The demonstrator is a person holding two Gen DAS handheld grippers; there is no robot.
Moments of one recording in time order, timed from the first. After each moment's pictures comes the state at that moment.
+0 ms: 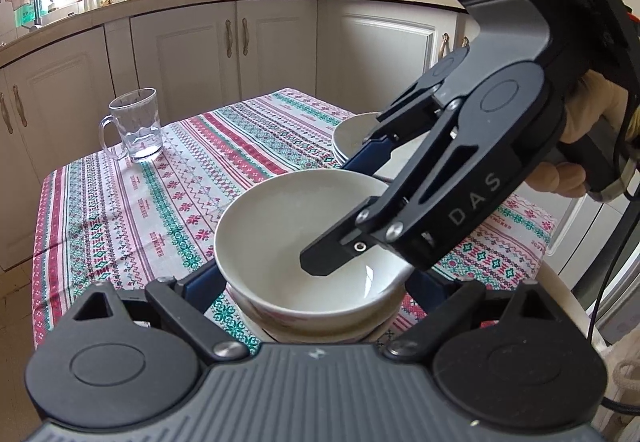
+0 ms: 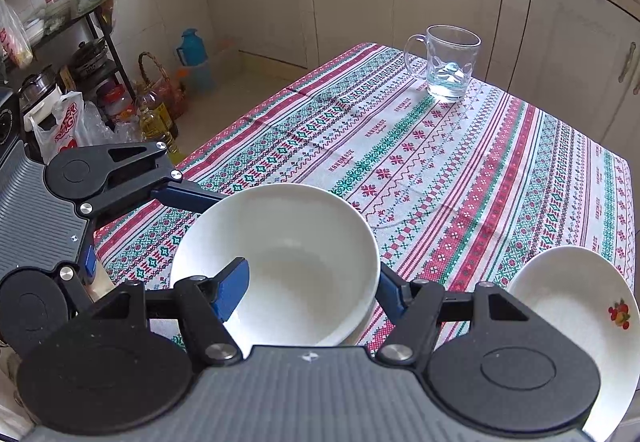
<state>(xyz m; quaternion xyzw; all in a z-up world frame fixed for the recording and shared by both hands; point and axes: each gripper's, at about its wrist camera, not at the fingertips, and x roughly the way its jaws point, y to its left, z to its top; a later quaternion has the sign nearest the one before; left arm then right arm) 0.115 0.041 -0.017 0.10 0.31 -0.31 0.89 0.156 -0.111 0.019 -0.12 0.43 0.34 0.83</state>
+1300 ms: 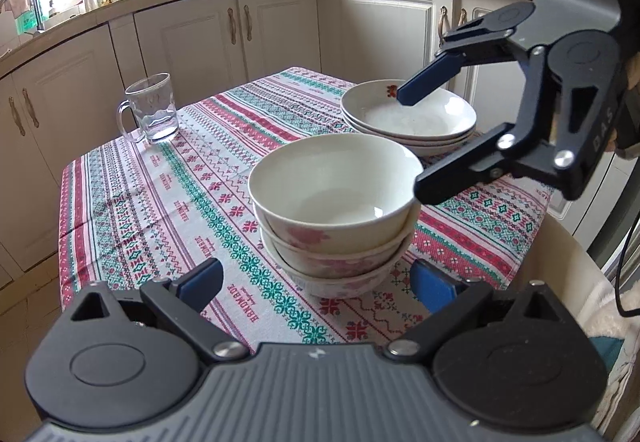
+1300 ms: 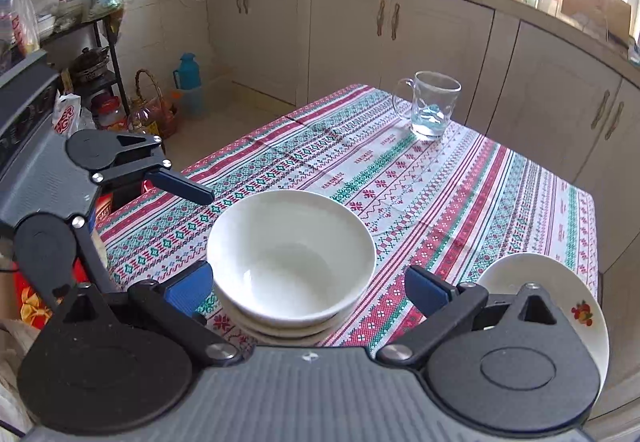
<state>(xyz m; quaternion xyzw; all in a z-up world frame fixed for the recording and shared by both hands) 0.089 0.065 -0.025 0.15 0.32 -0.30 0.89 0.095 -0.133 0.030 -0.16 0.34 0.33 0.86</state>
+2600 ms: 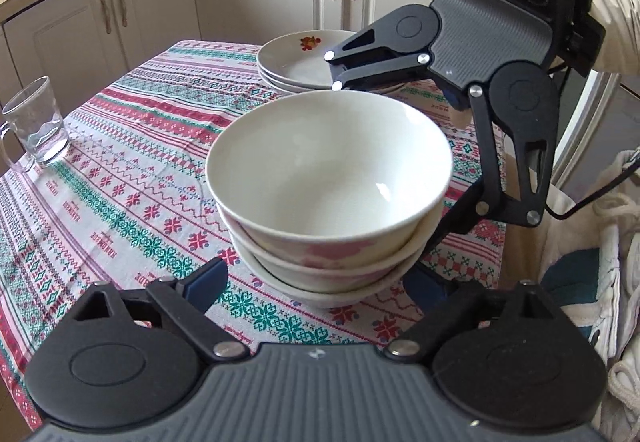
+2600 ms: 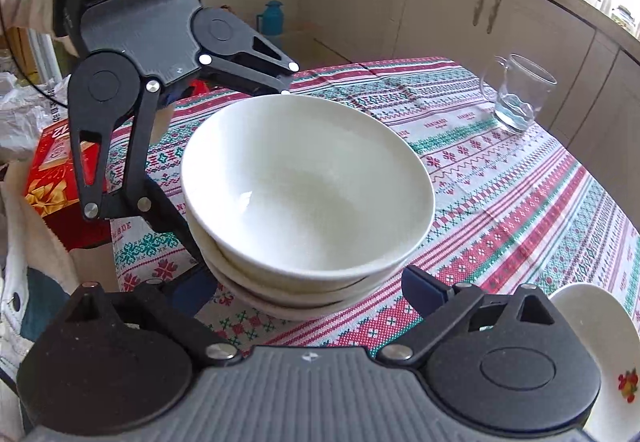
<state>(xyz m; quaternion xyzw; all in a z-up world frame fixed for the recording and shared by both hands) 0.164 0.060 -0.052 0.22 0.35 -0.48 0.78 0.125 -0.124 -0.039 -0.25 0.35 0.45 0.78</state>
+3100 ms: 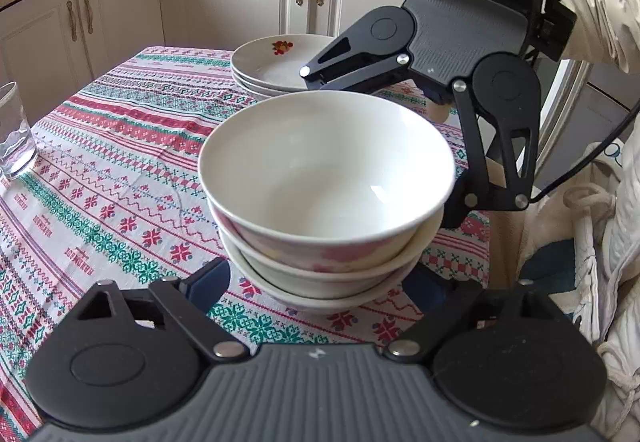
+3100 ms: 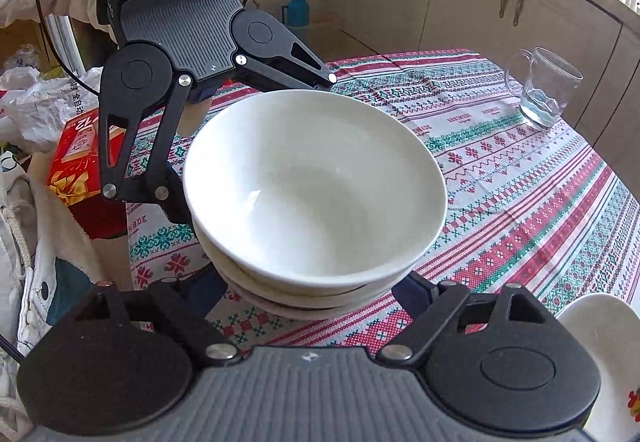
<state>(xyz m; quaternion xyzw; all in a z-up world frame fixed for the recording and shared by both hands) 0.182 0.064 -0.061 0.20 0.34 -0.53 0.75 0.136 -0.121 -0.040 -0.25 0.37 0.48 0.76</state>
